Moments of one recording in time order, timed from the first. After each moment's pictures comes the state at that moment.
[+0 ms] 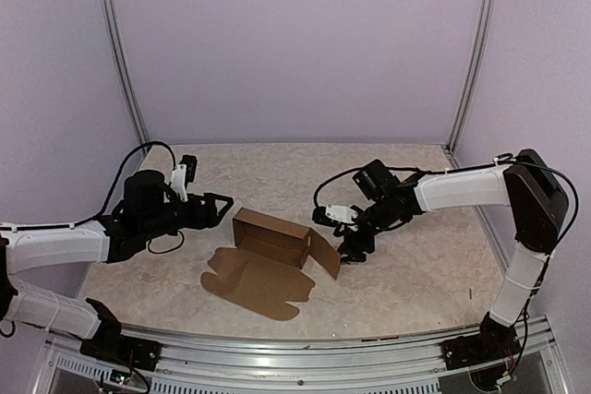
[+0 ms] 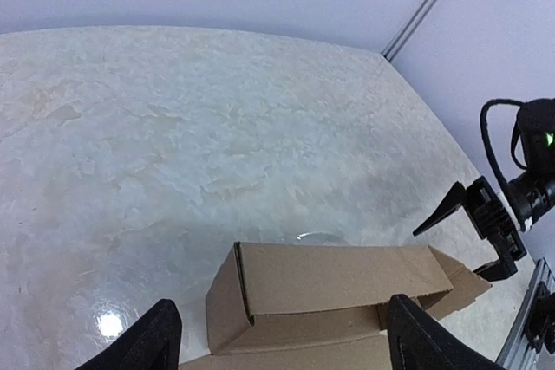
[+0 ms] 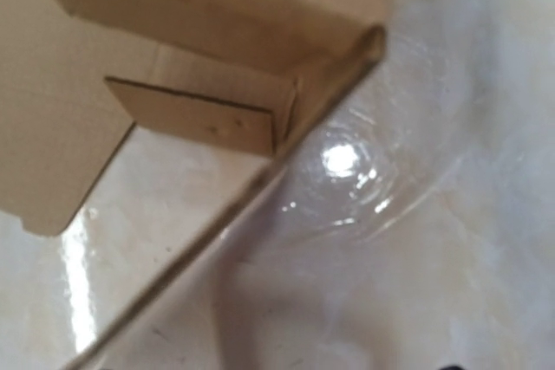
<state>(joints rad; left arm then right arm) -0.58 1.19 0.52 0.32 0.11 -0.41 0.70 1.79 1.10 -0.36 -0.41 -0.65</state>
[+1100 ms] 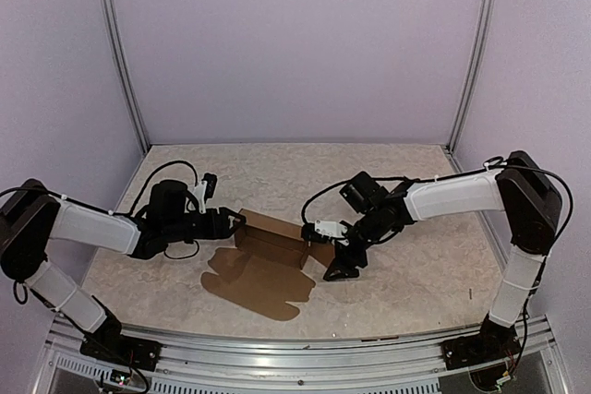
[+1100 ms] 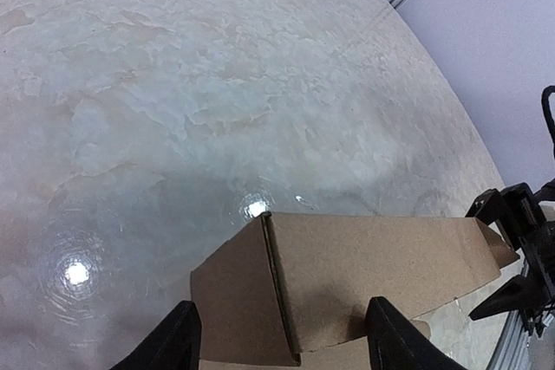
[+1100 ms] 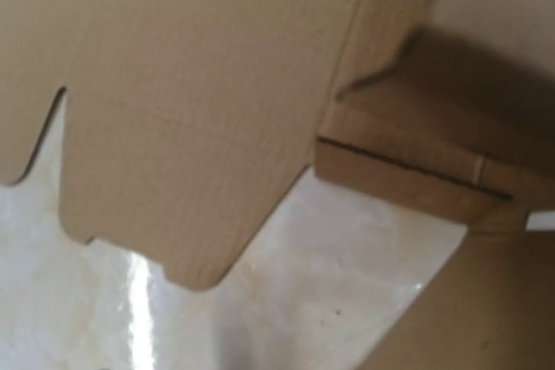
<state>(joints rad) -0.54 1.50 0.54 0.47 0.26 -0.47 0.79 1.82 1.10 -0.39 -0.47 -0.61</state>
